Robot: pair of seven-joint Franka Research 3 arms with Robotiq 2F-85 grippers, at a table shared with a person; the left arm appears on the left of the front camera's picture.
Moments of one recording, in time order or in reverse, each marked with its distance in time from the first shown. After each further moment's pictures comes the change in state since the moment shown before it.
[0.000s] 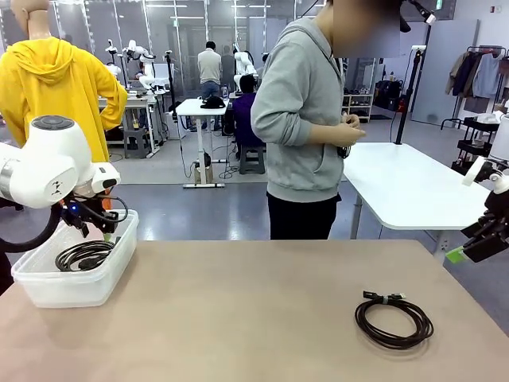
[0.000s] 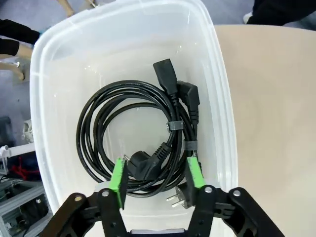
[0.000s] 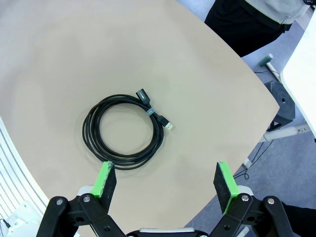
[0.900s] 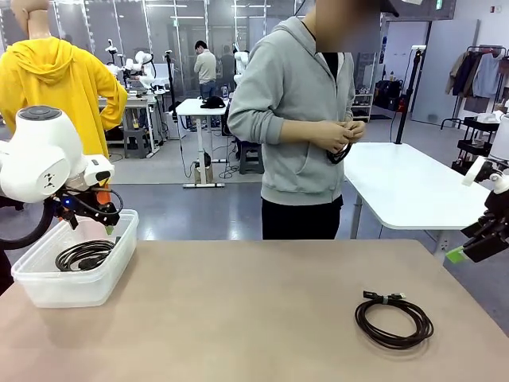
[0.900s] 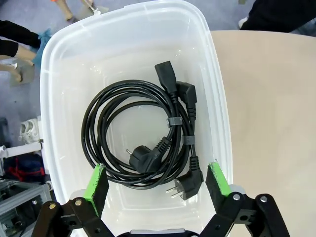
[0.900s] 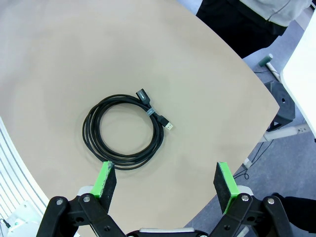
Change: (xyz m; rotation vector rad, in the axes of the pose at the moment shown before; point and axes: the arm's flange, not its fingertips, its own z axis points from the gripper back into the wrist) left arm -0.003 0.008 0.018 -0.024 -0.019 0.018; right arm 0.000 0.000 0.000 0.000 0.000 0.000
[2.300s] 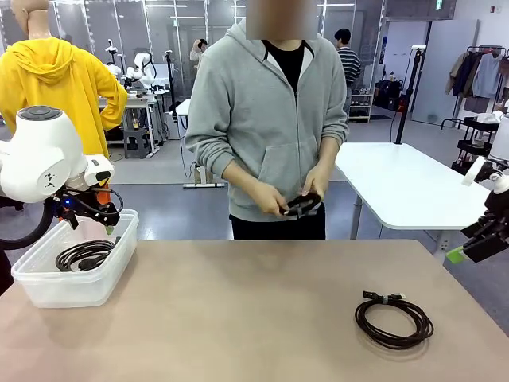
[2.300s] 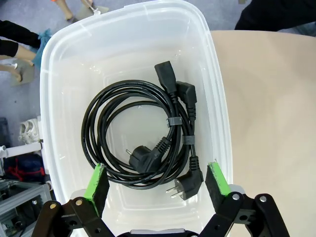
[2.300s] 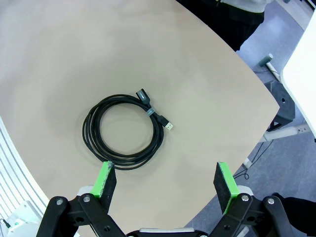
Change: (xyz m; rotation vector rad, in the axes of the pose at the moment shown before) left arm 0.000 0.000 0.000 0.000 0.000 0.000; right arm 0.000 0.000 0.000 0.000 0.000 0.000
